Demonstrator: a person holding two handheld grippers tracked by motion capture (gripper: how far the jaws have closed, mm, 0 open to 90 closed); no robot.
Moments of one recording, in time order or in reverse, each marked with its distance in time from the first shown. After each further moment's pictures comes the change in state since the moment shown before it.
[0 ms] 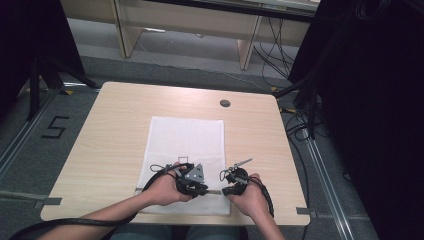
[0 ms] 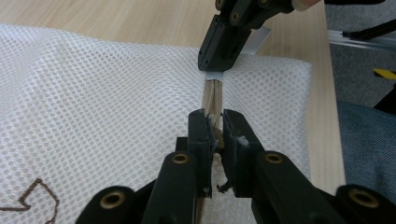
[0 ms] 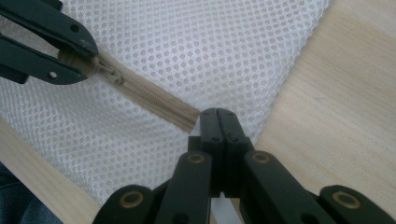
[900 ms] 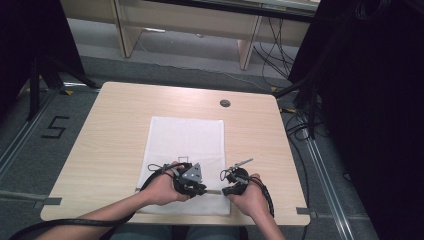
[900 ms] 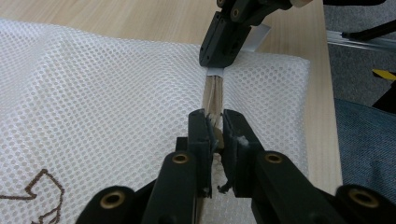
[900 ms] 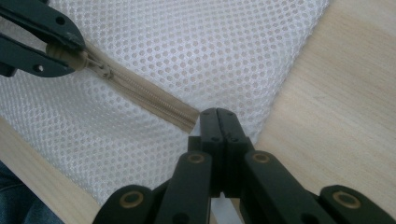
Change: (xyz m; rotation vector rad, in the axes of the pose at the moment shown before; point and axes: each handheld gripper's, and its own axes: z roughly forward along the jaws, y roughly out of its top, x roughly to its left) left arm 0.000 -0.003 -0.004 -0.010 0.002 -0.017; right arm -0.002 0.000 0.000 -0.004 0.008 0.012
